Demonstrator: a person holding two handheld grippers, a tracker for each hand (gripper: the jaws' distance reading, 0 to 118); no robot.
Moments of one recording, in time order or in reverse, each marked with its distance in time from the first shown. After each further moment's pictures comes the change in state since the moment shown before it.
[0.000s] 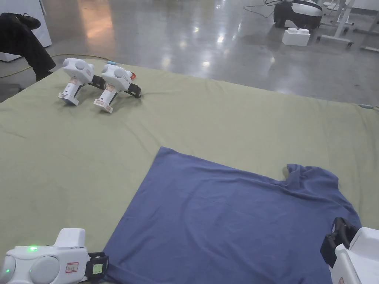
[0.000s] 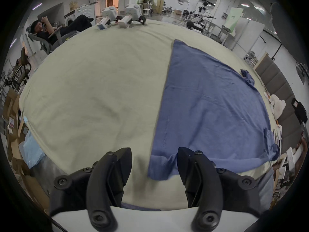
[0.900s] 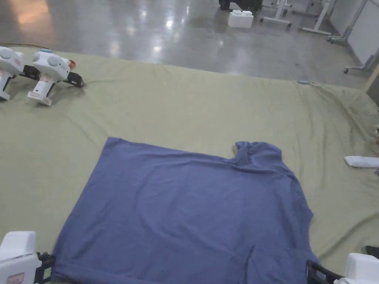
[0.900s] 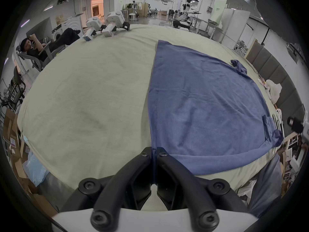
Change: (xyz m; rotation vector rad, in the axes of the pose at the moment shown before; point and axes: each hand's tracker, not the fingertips) left arm 0.009 -0.001 0.020 0.039 -0.051 -0.146; right arm 0.102 -0.055 0.055 -0.483 -0.068 0.036
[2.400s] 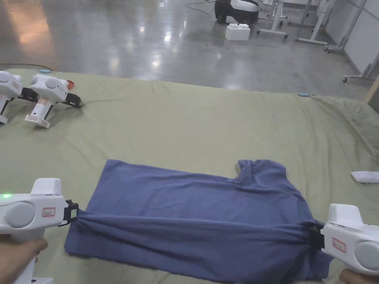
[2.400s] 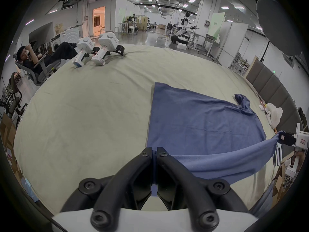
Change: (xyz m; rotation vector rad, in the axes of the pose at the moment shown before) left arm 0.013 0.164 -0.066 0.122 -0.023 0.005; right arm -0.004 0.134 -0.113 -0.039 0.083 0.006
